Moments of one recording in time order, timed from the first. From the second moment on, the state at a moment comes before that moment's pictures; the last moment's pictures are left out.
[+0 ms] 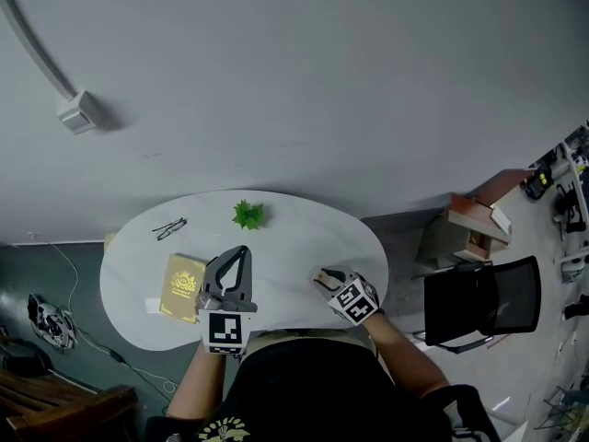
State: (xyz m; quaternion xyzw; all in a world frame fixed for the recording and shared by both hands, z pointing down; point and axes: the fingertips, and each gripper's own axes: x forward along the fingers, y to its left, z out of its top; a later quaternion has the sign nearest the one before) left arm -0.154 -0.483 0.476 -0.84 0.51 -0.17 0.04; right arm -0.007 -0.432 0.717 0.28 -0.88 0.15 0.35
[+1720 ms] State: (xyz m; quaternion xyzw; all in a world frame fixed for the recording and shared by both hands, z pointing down) left arm -0.120 -0.456 0.451 -0.85 0.50 -0.15 0.05; right arm -0.030 -0.444 0.479 0.27 -0.94 0.07 0.22
